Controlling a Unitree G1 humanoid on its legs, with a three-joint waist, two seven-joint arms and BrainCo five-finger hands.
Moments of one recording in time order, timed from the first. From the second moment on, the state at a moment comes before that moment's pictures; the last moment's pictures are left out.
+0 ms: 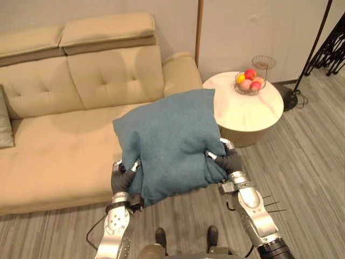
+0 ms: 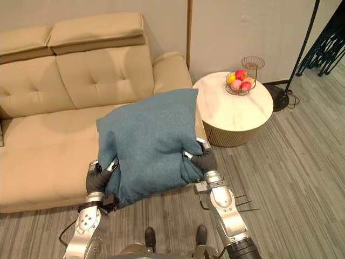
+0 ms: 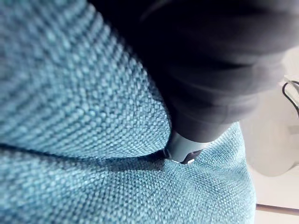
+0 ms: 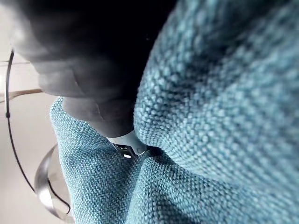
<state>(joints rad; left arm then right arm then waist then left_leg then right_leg) 0.27 0.13 -0.16 -0.10 -0.24 -0.22 0.29 0.06 -0.20 0.27 -0.03 0.20 -0.23 -0.06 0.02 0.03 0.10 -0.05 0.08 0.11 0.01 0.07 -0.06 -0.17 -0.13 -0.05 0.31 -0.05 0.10</state>
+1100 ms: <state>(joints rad) 0.20 0.14 -0.23 -0.07 -0.23 -0.22 0.22 0.06 -0.13 0.12 0.05 0.19 -0.22 -0.09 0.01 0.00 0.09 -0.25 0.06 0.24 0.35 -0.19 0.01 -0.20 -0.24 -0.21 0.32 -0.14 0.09</state>
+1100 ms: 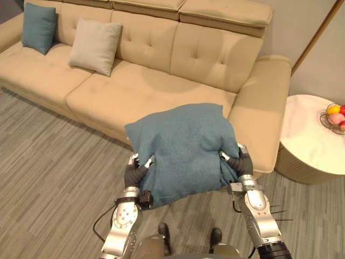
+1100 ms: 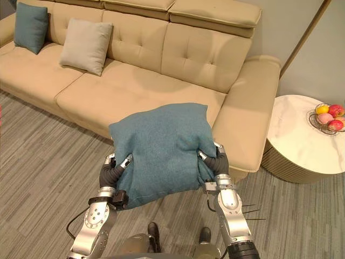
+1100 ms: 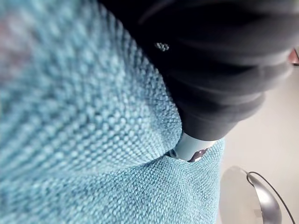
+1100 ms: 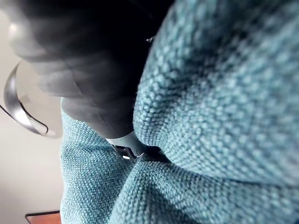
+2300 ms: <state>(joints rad) 0.25 0.11 -0.22 -0.03 -0.18 -0.20 0.15 0.18 -0.09 0.06 0.02 0.22 -0.22 -0.06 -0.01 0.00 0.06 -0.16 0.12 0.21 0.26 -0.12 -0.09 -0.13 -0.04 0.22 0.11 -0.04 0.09</state>
